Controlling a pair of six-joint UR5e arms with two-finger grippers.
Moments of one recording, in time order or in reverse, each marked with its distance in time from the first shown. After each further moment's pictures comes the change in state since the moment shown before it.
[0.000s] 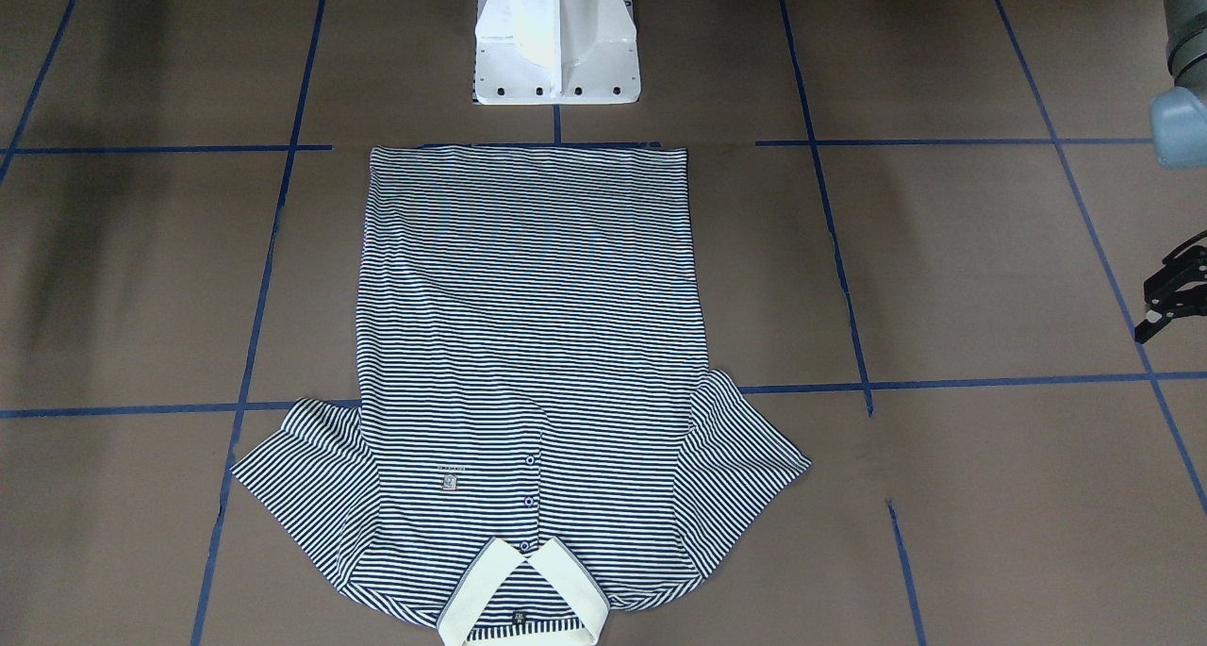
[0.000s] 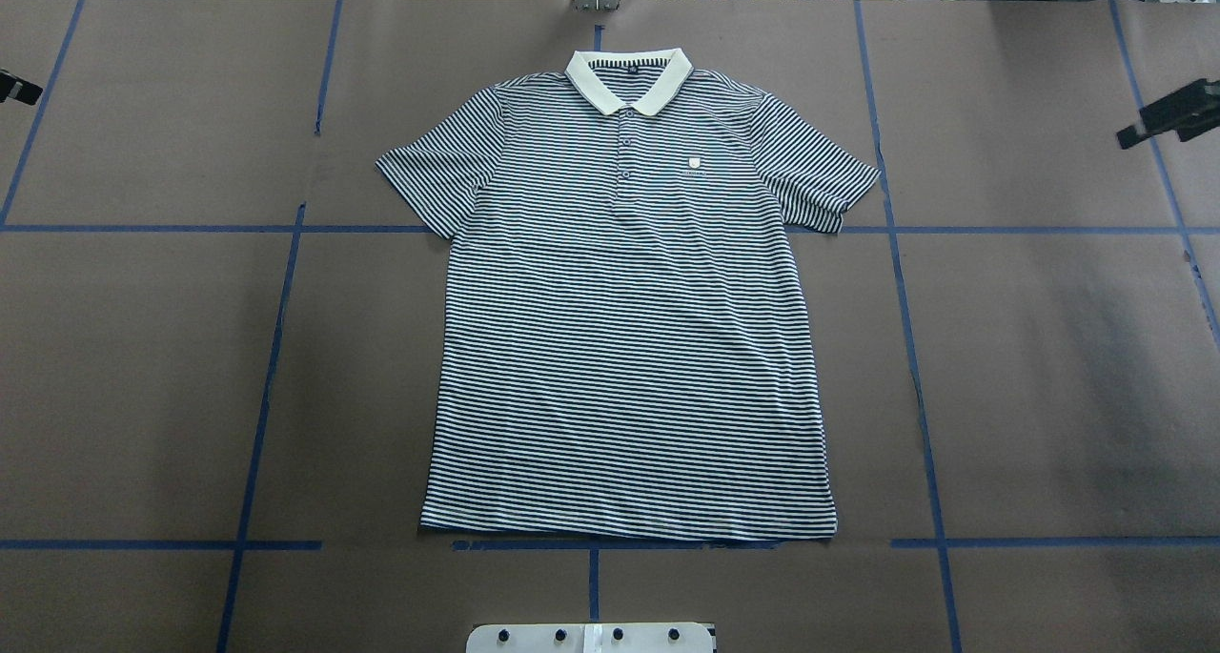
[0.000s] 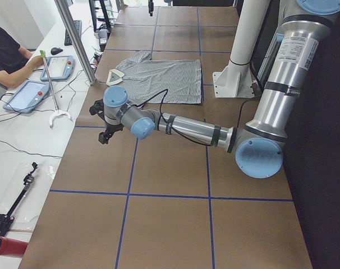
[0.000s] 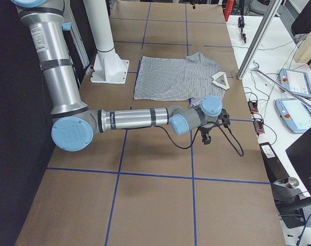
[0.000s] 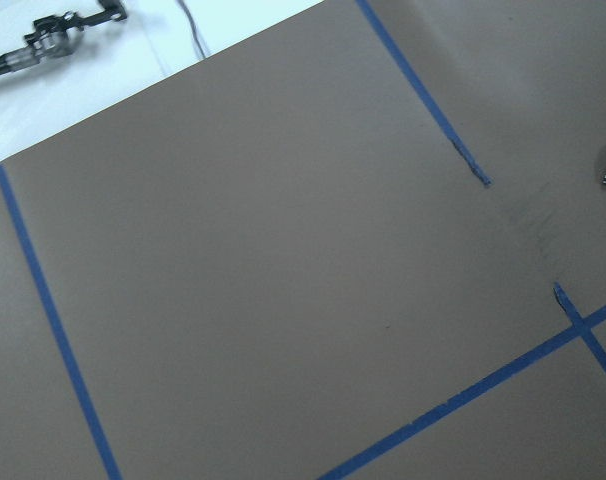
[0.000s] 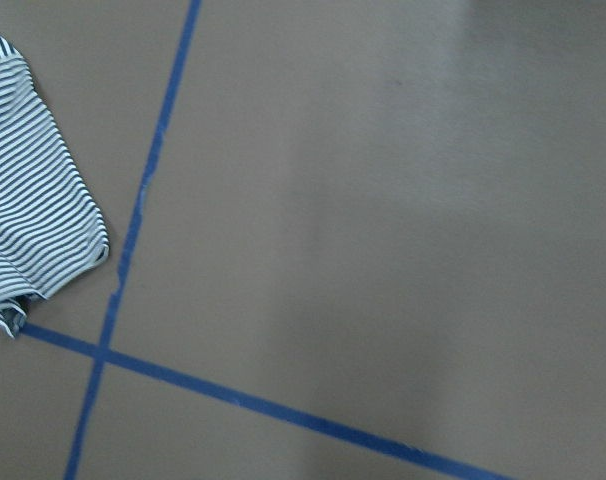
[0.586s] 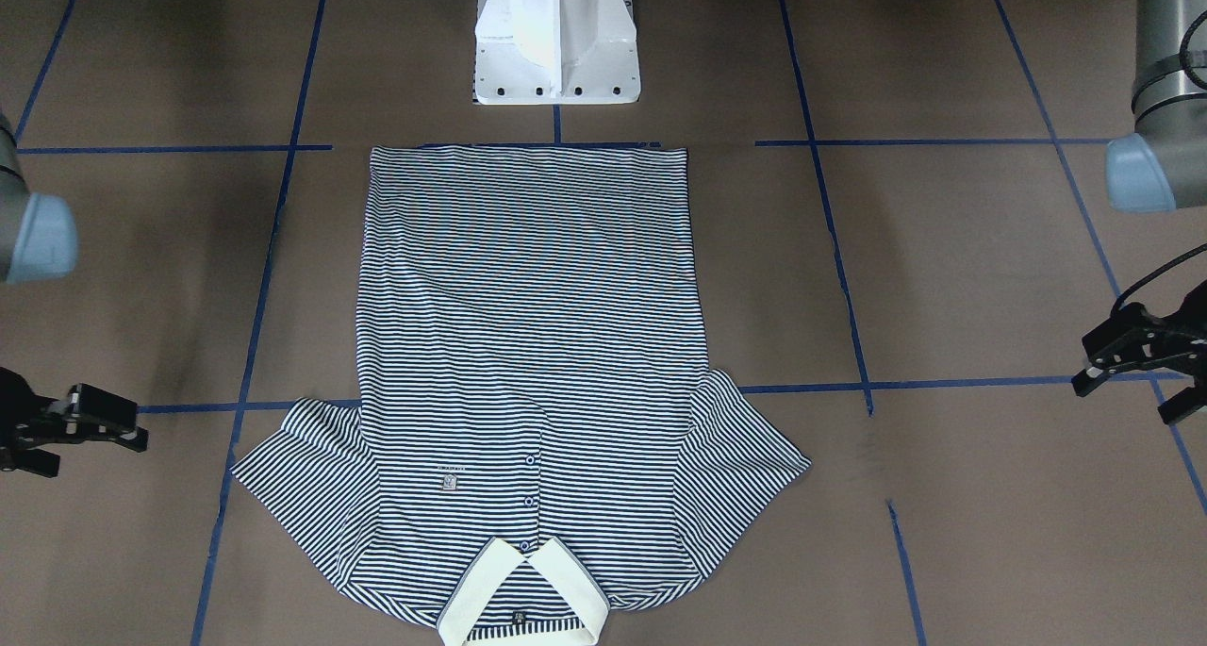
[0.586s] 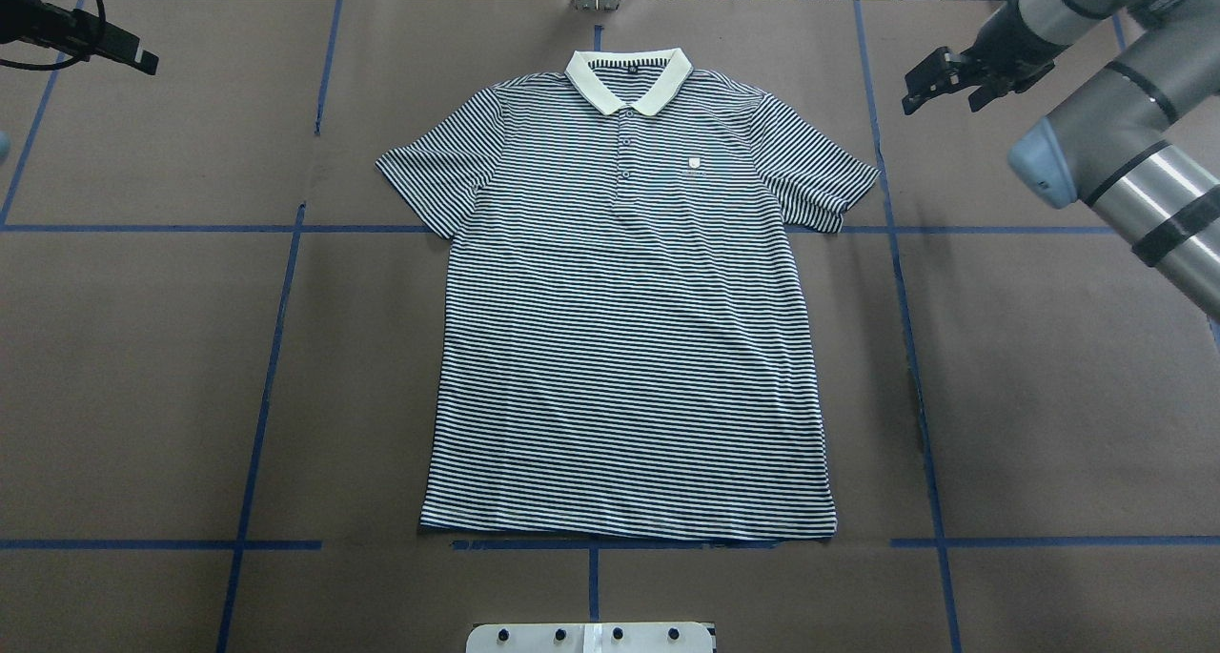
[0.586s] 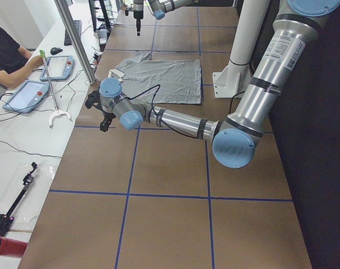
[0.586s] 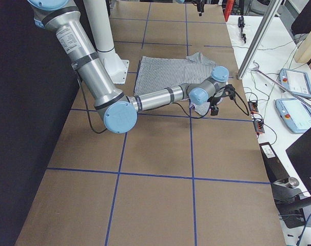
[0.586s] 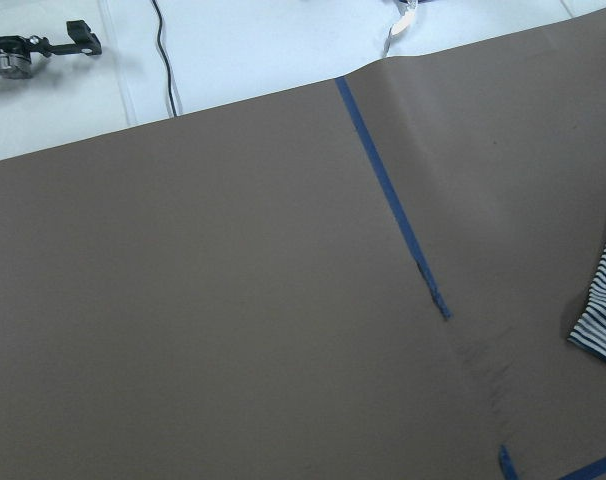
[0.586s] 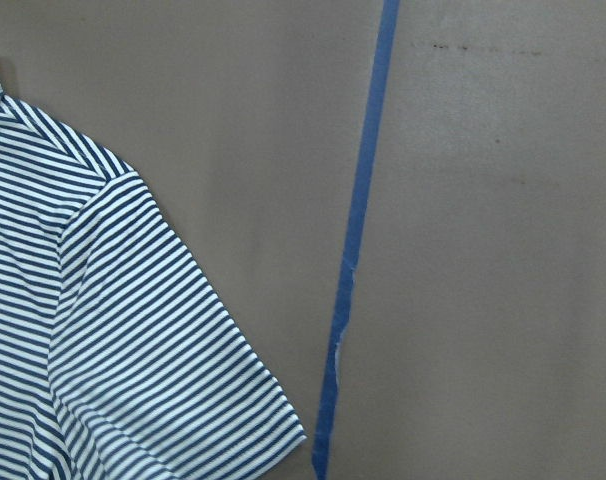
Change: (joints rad) left arm 0.109 -0.134 0.075 -0.079 0.024 -0.436; right arm -0.249 0.243 -0.115 0.091 -0.256 0.402
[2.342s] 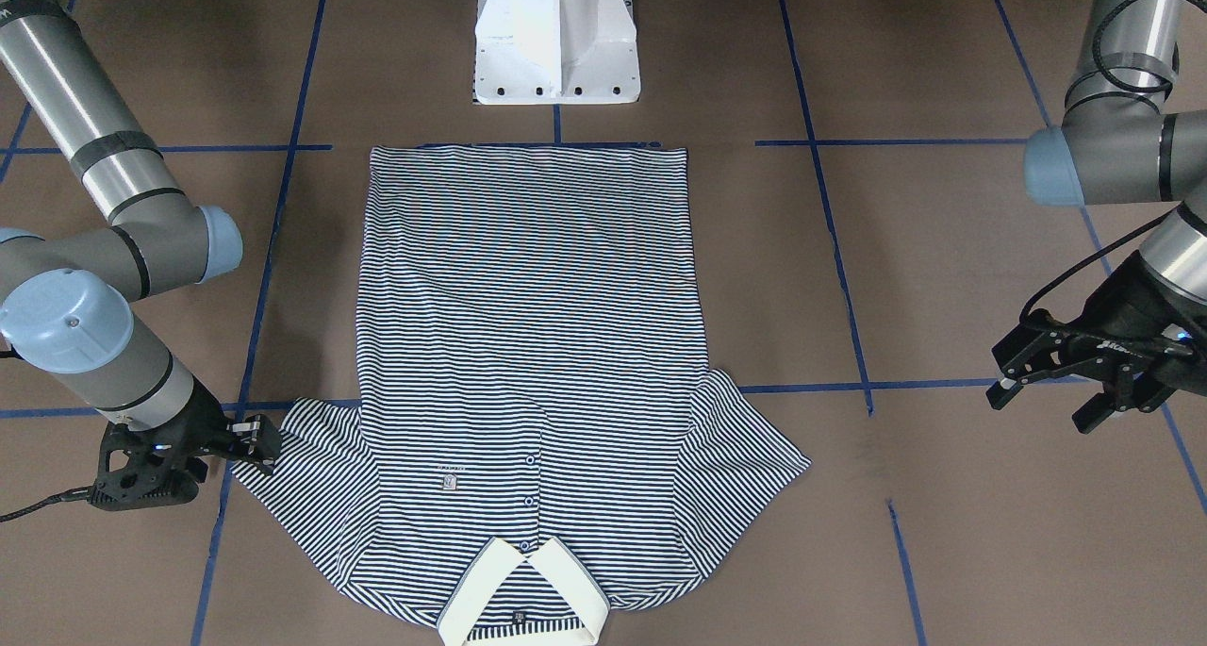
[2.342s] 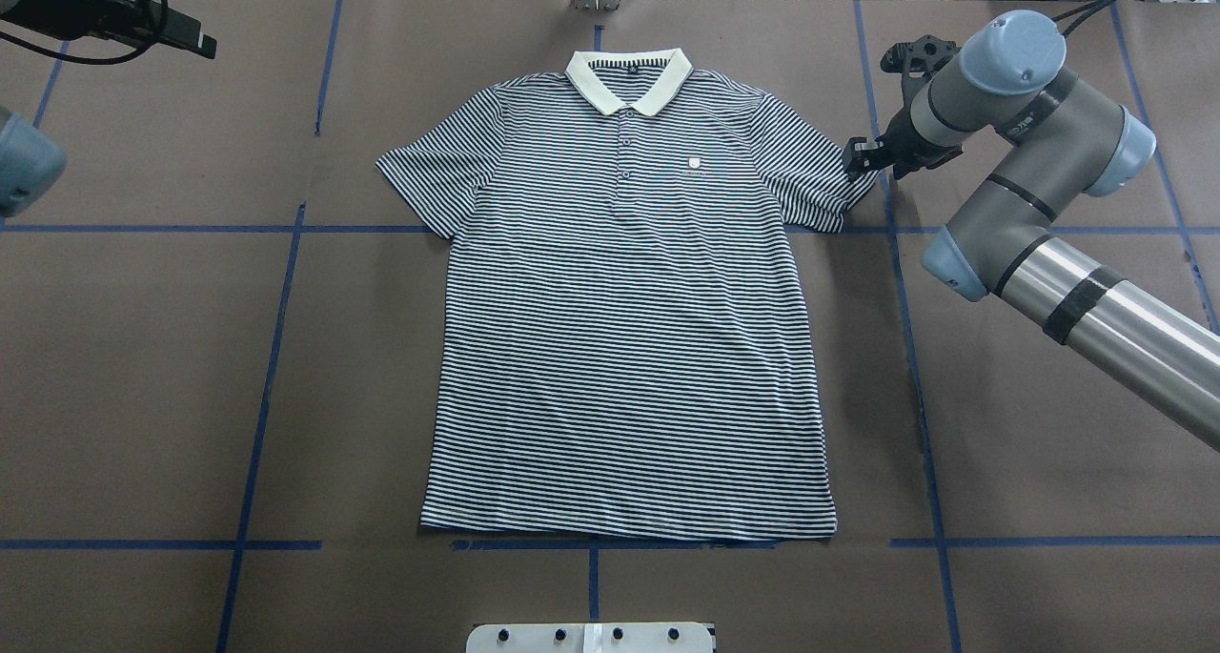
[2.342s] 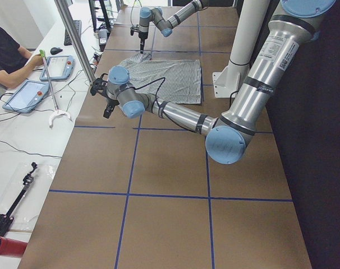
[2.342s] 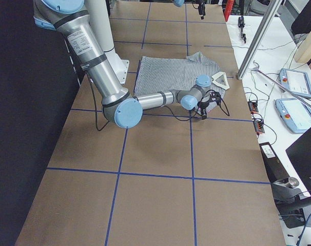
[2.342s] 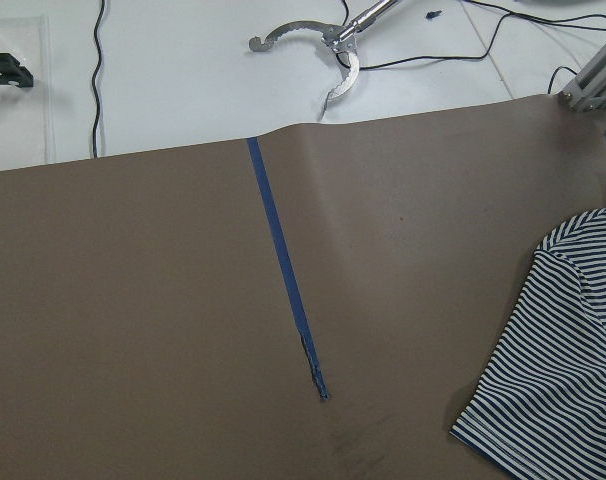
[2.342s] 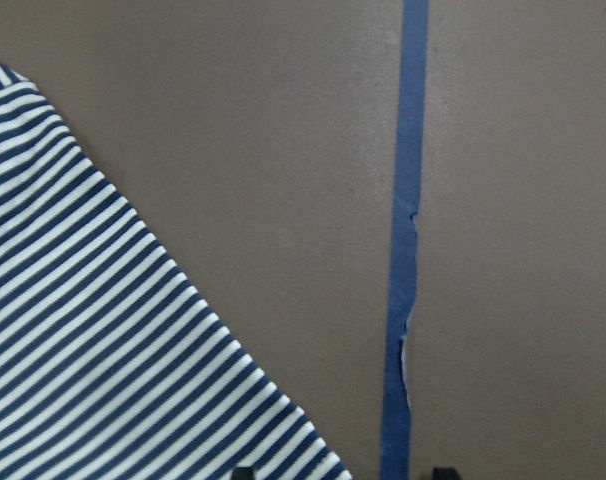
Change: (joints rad) left arm 0.053 -0.013 -0.062 -0.047 0.087 -0.142; right arm -0.150 -0.001 -0.117 0.124 -0.203 0.131
